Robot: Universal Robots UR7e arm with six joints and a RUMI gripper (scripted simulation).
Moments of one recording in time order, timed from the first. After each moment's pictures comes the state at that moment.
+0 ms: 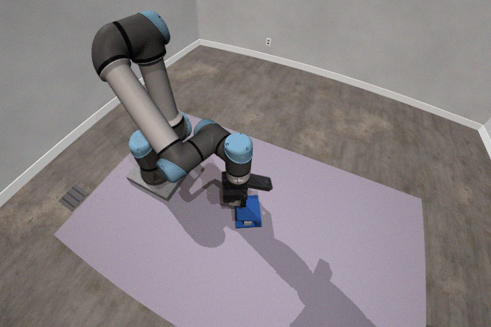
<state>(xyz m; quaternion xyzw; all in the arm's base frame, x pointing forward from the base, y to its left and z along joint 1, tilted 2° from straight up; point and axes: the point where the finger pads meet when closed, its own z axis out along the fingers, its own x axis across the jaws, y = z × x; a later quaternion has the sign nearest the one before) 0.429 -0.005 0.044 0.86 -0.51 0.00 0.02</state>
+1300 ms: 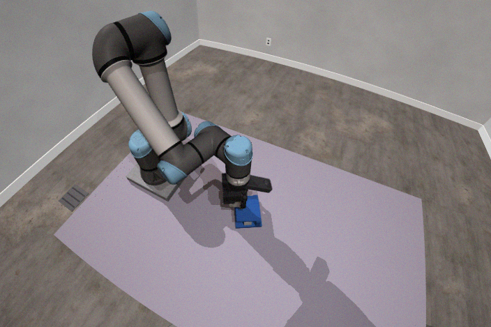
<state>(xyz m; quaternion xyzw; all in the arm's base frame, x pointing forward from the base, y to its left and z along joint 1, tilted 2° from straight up) 0.429 -0.006 0.035 0.86 -0.51 0.00 0.02</state>
